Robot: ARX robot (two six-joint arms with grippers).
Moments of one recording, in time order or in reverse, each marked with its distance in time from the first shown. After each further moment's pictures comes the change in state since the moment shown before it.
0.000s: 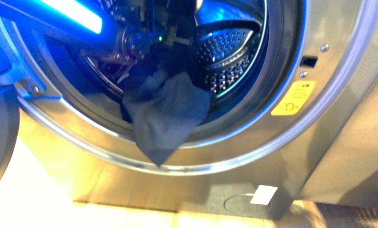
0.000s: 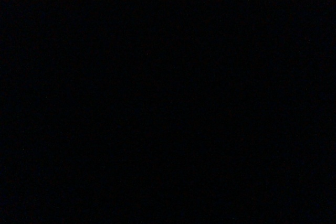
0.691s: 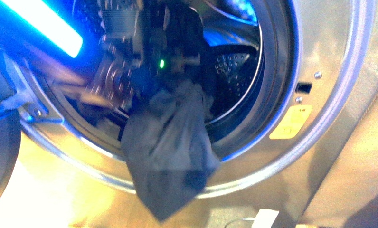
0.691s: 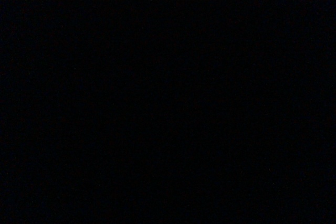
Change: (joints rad) left arm -0.044 -0.250 -0.460 0.257 0.106 -0.243; right arm 0.000 0.000 0.000 0.000 0.000 0.000
